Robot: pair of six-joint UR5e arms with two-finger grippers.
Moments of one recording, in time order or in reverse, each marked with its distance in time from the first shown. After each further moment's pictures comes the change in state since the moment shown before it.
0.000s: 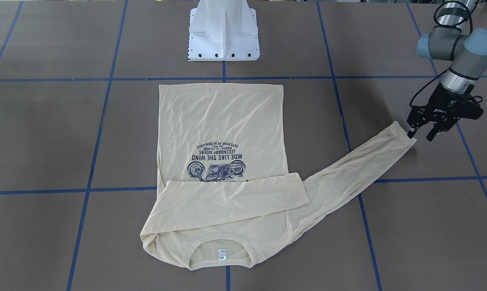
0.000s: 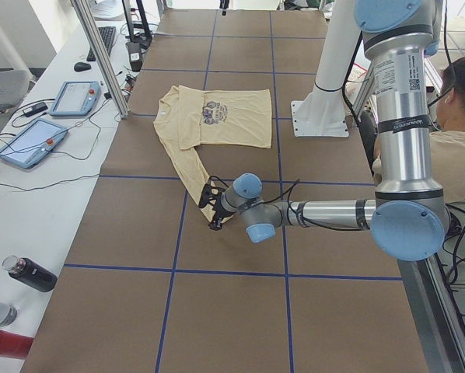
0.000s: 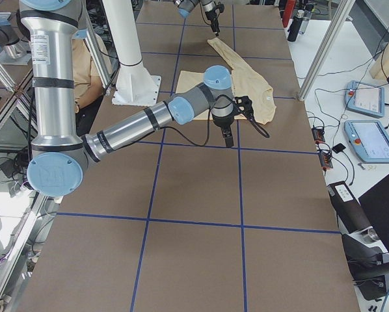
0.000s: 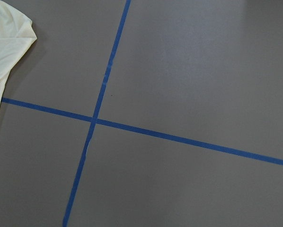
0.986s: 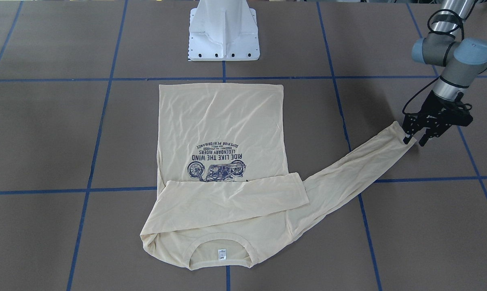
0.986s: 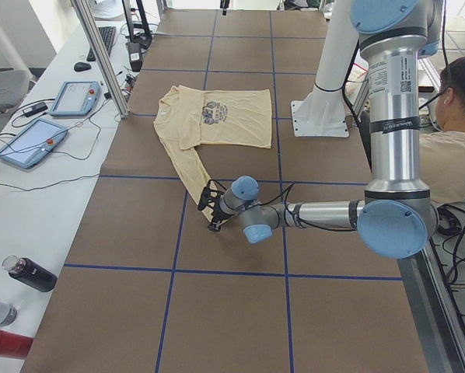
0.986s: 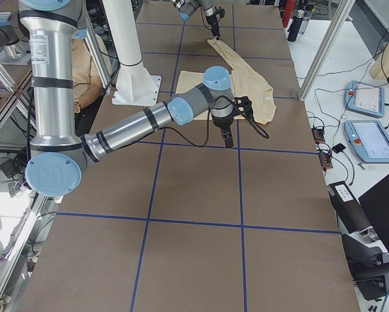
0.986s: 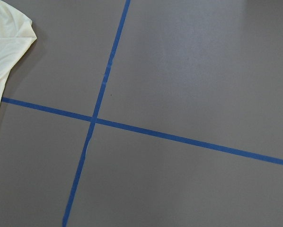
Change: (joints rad) left arm 0.039 -0.025 0.038 0.006 0.028 0.011; right arm 0.001 -0.001 -0.001 0.002 0.001 -0.001
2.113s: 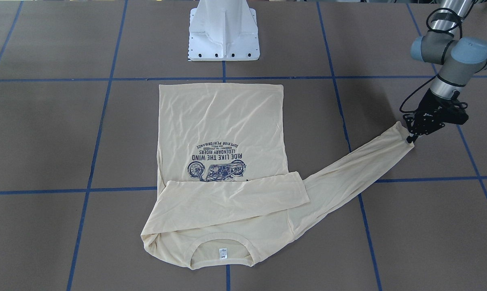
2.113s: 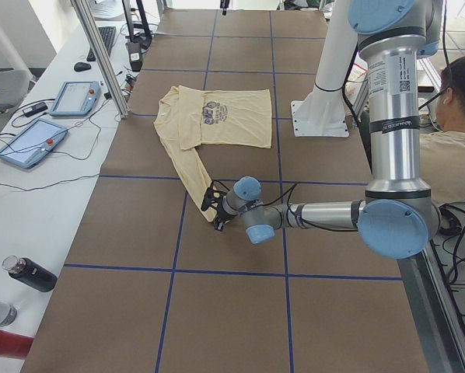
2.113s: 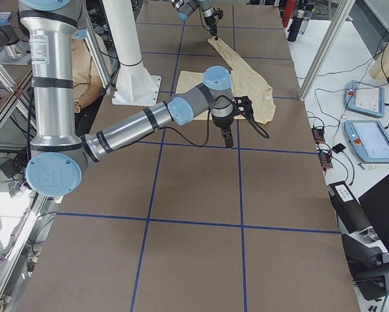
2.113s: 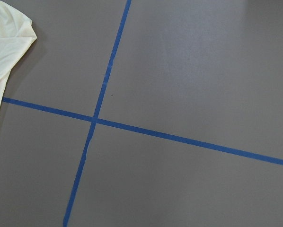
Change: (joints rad) left arm 0.020 0.013 -0.010 0.001 -0.001 0.005; right arm 0.000 0.001 0.001 0.000 0.002 0.000
